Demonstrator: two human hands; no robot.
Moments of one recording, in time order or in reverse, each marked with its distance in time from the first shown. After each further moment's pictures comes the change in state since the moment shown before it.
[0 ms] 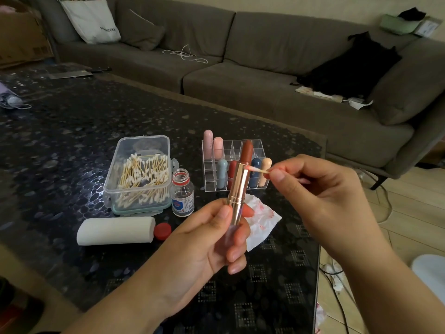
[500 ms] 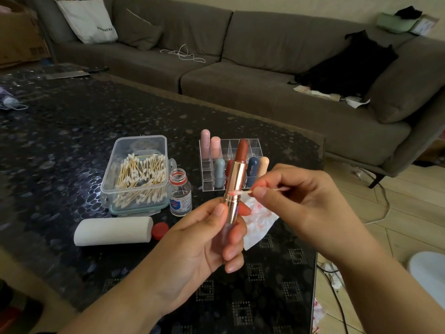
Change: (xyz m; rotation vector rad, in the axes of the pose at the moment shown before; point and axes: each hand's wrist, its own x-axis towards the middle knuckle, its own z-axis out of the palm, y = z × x) left_hand 0.002 0.000 0.001 -0.037 -0.015 -0.007; right_hand 0.000 0.013 0.000 0.085 -0.191 0.058
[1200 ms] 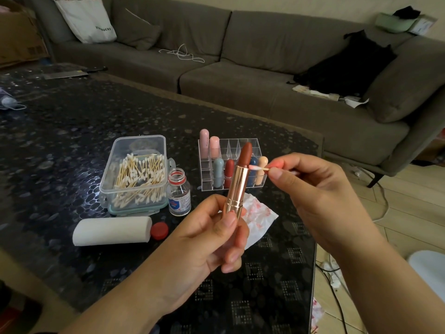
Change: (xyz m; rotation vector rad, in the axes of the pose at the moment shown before) left_hand -0.003 -0.003 -0.002 0.141 0.005 0.031; right_hand 0.004 0.000 -0.006 0.226 0.163 0.102
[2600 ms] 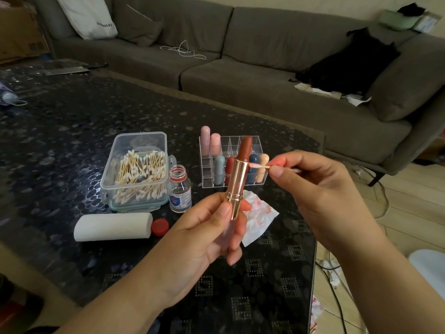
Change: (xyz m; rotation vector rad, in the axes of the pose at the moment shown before) left_hand 0.004 -0.002 0.002 0.024 0.040 0.053; right_hand -0.002 -0.002 0.001 -0.009 0.002 0.004
